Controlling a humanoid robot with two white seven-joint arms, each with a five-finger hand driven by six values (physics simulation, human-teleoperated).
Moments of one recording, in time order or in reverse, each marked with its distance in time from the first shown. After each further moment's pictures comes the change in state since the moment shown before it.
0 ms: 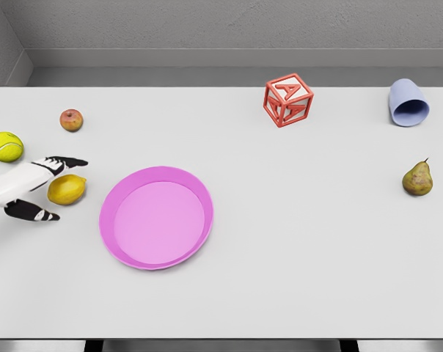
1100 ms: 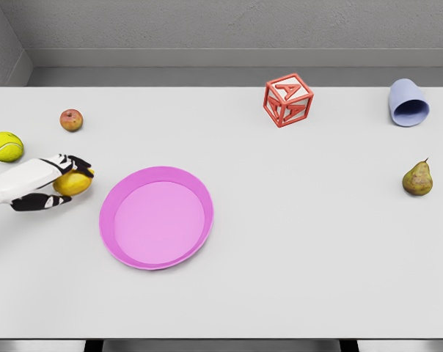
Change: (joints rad) left arm -0.011 -0.002 0.021 -0.076 -0.013 -0.001 -0.072; right arm 0.000 0.000 0.000 0.000 0.000 0.000 0.000
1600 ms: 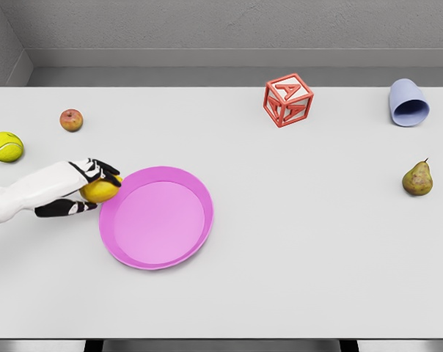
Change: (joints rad) left arm 0.026 0.000 -0.040 -0.175 0.007 0.000 -0.003; right arm 0.000 0.000 0.000 0.000 0.000 0.000 0.000
